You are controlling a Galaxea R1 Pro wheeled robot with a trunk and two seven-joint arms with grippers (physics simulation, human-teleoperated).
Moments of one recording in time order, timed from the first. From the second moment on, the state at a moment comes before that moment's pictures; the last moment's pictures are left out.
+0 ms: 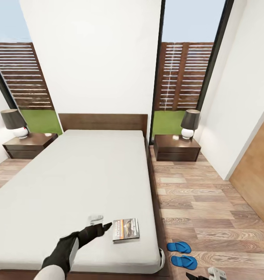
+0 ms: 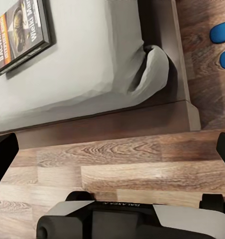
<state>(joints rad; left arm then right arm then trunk) -0.54 -0.13 0.59 -0.58 -0.35 0.23 -0.63 -0.34 -0.20 -0.45 -0.24 0.03 0.06 0.72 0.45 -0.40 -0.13</state>
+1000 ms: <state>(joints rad) -0.88 -0.17 0.51 -0.57 -0.21 0.58 -0.61 -0.34 -0.21 -0.46 -0.24 0.03 0.06 0.72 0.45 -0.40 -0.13</state>
